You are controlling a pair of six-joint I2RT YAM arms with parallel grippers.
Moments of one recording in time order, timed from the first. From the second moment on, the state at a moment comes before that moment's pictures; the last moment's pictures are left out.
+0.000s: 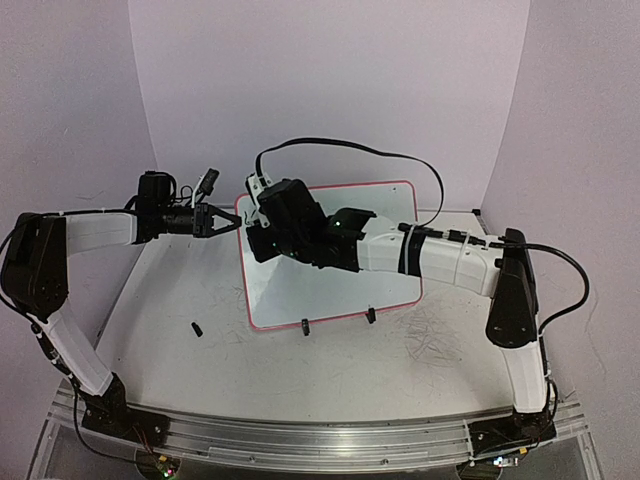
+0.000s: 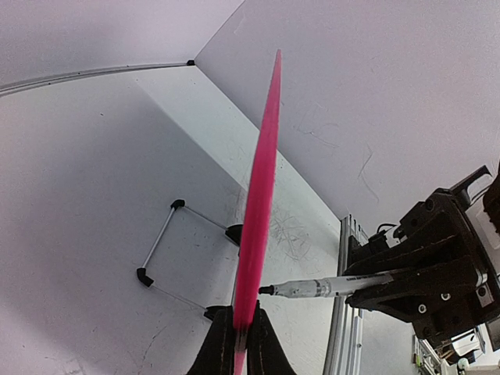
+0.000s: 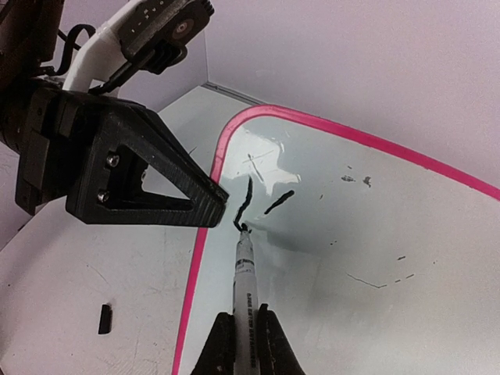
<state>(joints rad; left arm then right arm) -0.20 1.66 1.10 0.11 1.11 -0.28 1.10 2.16 2.02 -0.33 0.43 0.20</state>
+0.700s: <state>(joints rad) -0.20 1.65 1.10 0.11 1.11 -0.28 1.10 2.16 2.03 -0.33 0.47 0.20</state>
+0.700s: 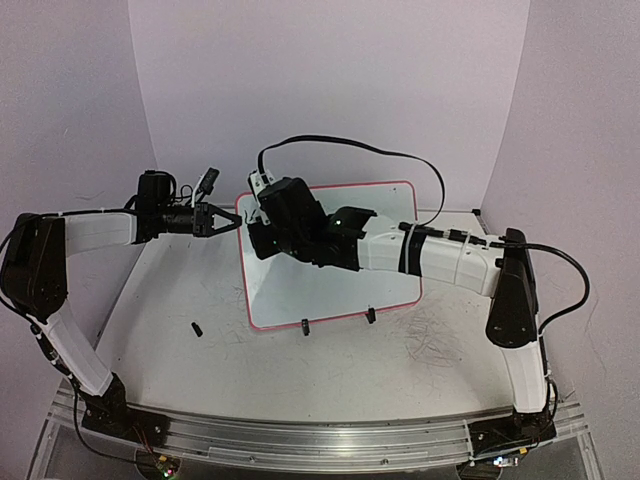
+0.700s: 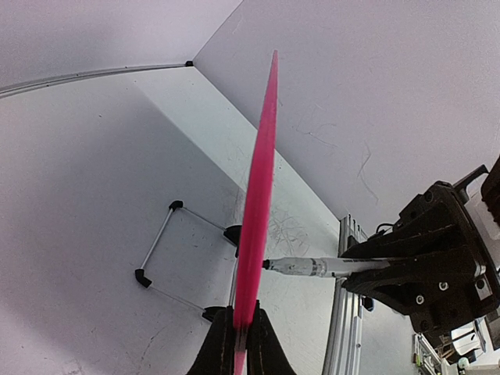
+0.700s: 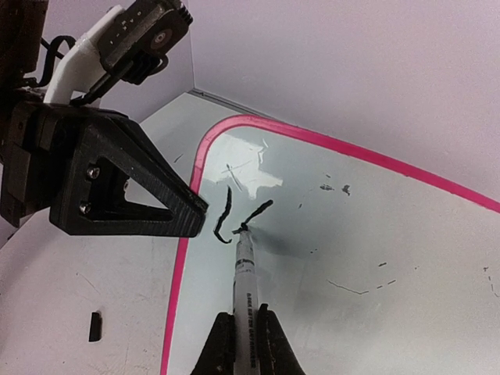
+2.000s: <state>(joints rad) -0.20 1.65 1.10 0.10 1.08 -0.28 1.12 2.16 1.95 -0.35 0.44 0.28</state>
